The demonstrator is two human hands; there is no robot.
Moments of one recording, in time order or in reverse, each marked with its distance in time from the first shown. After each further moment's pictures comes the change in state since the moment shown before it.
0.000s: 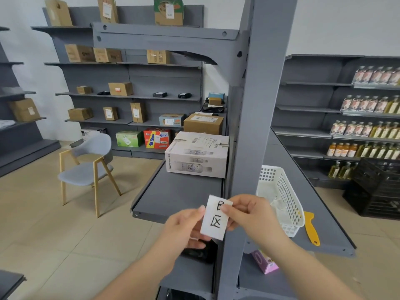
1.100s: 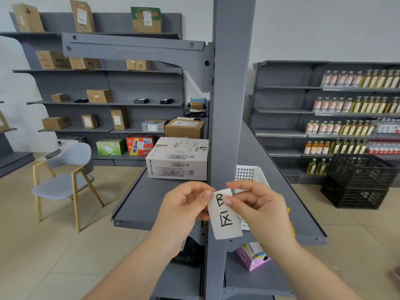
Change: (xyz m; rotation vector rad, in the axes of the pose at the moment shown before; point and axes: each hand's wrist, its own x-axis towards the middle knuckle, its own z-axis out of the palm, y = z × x) left_hand -0.014 0.045 0.044 -0.080 -0.112 0.419; right_hand -0.049 -0.043 -0.030 0.143 0.203 -0.263
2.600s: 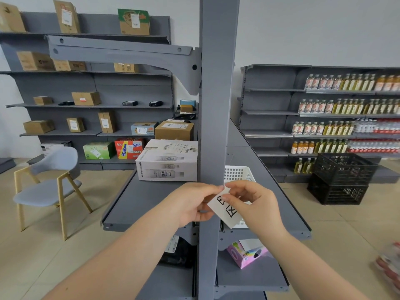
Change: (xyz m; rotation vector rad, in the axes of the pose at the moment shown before) left_hand 0.045 0.009 0.026 0.060 -0.241 -0.578; right_hand 0.013 0.027 -0.023 -0.353 0.144 -0.038
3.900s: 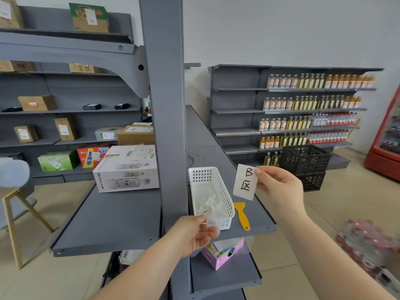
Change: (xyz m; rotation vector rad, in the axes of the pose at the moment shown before) left_hand 0.074 -0.066 0.062 -0.115 0.033 -0.237; right_hand 0.038 0.033 -0.106 0.344 0.428 0.226
